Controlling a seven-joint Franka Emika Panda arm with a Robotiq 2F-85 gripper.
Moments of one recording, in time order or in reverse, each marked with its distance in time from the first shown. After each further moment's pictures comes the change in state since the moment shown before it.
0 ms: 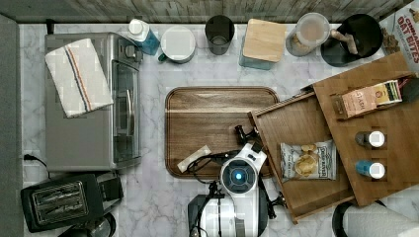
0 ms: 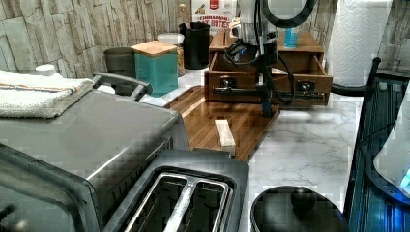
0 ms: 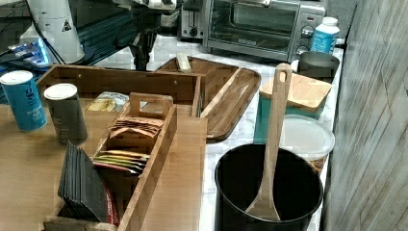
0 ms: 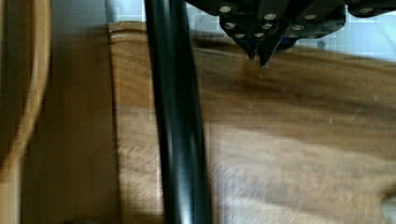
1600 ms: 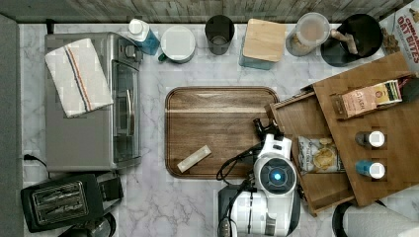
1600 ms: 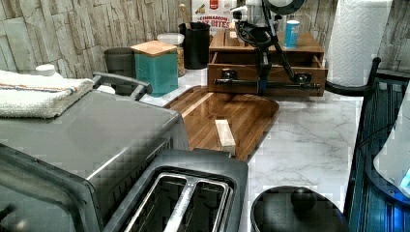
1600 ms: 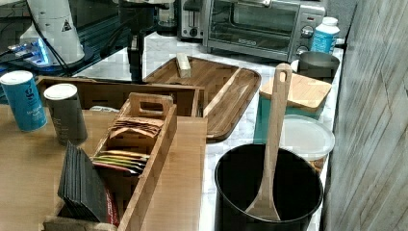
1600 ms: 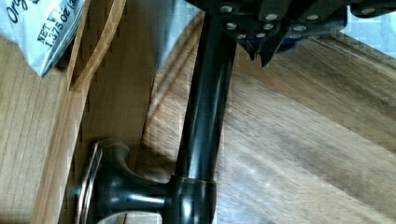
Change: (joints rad) arm -0.079 0.021 -0.121 0.092 -0.054 0.072 -0.446
